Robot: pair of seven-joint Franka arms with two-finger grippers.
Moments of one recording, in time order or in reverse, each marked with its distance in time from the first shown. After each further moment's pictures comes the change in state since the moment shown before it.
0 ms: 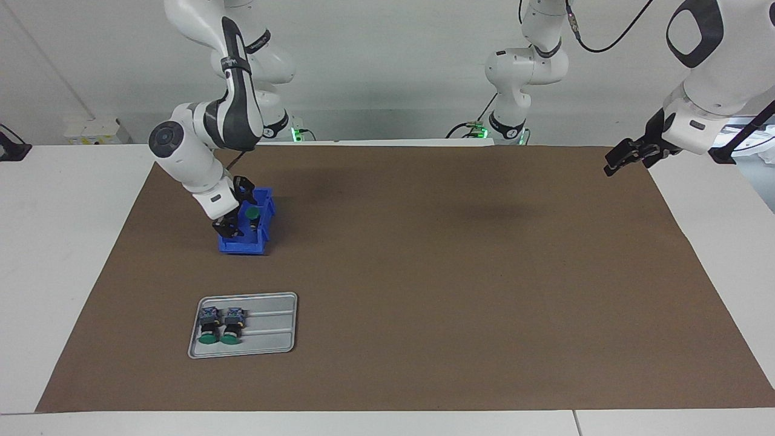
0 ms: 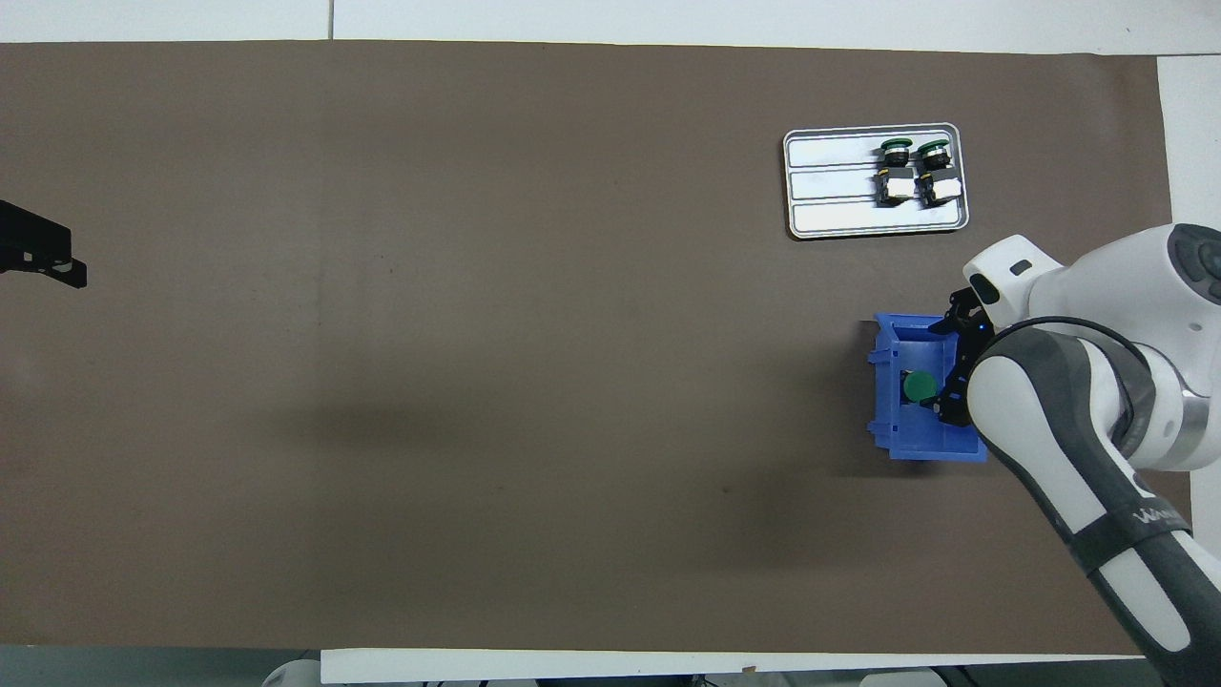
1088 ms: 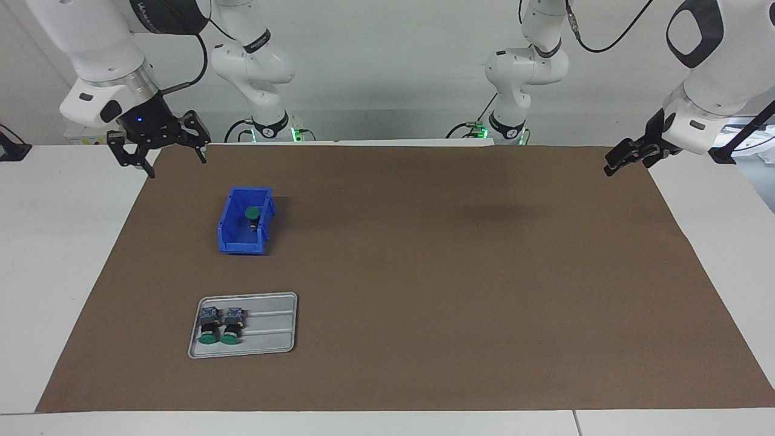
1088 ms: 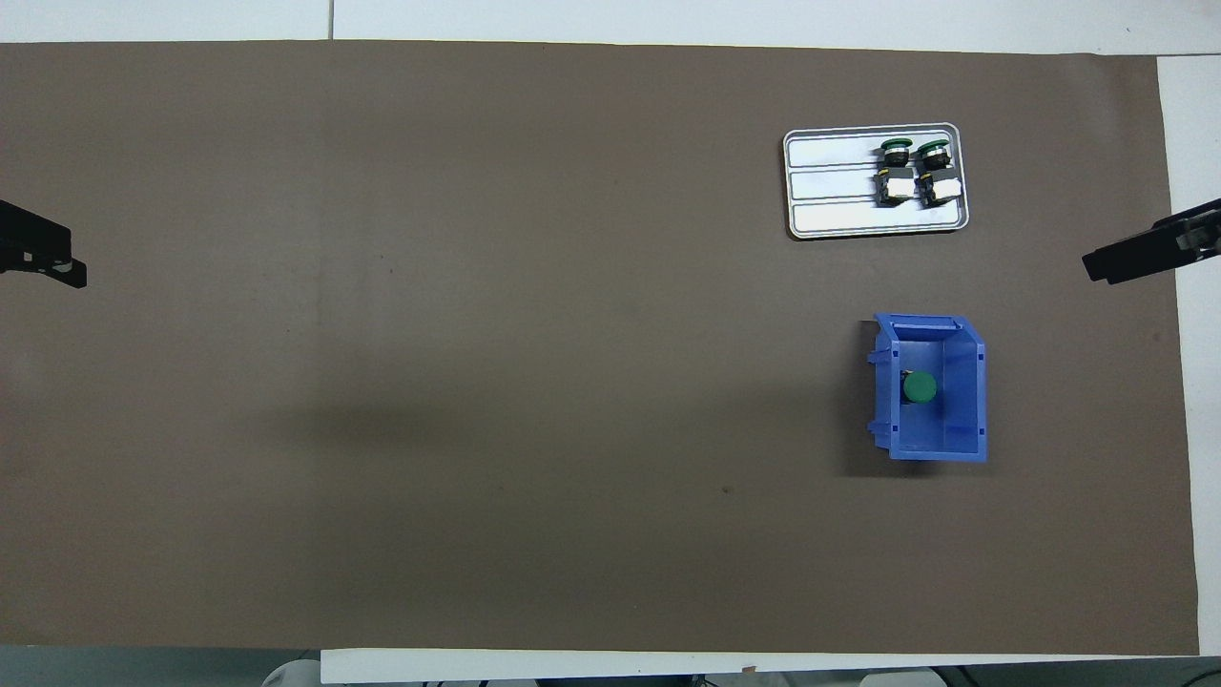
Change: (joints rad) left arm 0.000 0.000 0.000 0.000 0.000 0.000 0.000; right arm -0.015 0.049 -0.008 0.708 -0.146 -0.521 1.054
